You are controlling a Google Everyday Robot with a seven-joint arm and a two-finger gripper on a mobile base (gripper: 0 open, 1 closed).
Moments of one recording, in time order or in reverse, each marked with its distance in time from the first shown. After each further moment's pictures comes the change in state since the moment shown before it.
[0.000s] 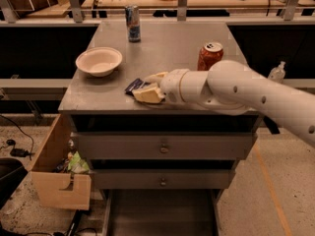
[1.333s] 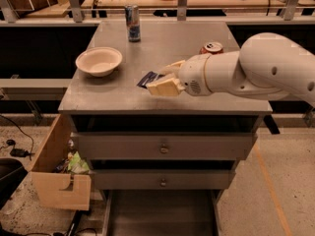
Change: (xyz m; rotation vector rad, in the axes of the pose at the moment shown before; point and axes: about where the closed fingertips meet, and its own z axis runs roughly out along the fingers) arm -0.029 0.009 -0.082 -0.049 0.076 -0.029
